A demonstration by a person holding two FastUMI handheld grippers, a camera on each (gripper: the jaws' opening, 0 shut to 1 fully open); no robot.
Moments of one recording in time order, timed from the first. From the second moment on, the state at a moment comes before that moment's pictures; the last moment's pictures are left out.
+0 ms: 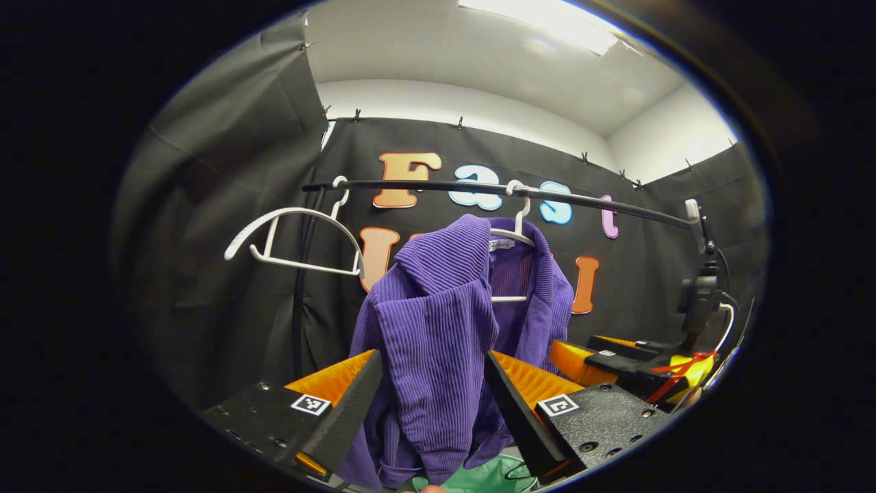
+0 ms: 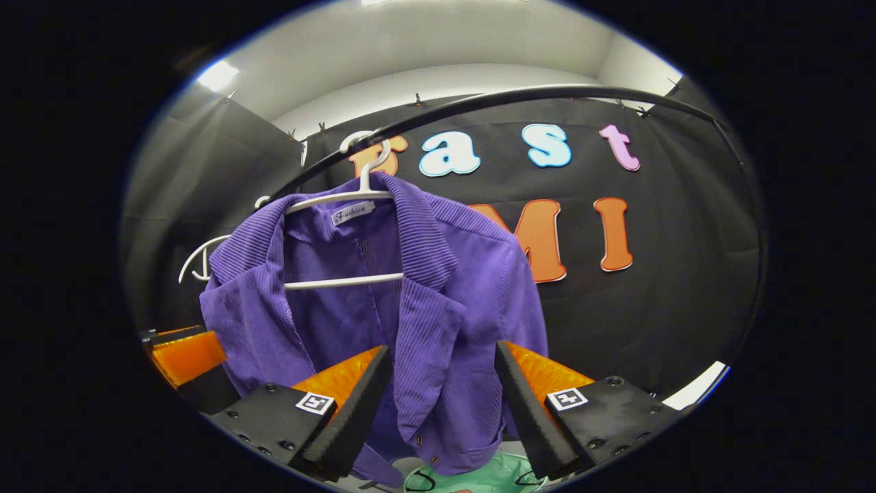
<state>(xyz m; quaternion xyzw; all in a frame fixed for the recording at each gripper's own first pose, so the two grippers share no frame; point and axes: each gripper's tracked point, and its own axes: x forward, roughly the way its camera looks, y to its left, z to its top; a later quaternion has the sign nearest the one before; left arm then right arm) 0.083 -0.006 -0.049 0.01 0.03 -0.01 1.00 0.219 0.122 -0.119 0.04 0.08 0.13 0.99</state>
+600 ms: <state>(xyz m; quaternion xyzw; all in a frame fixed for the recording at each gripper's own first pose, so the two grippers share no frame) 0.081 -0.047 -0.087 0.01 0.03 0.12 0.99 0.282 0.070 -0.137 0.03 0.08 0.22 0.97</state>
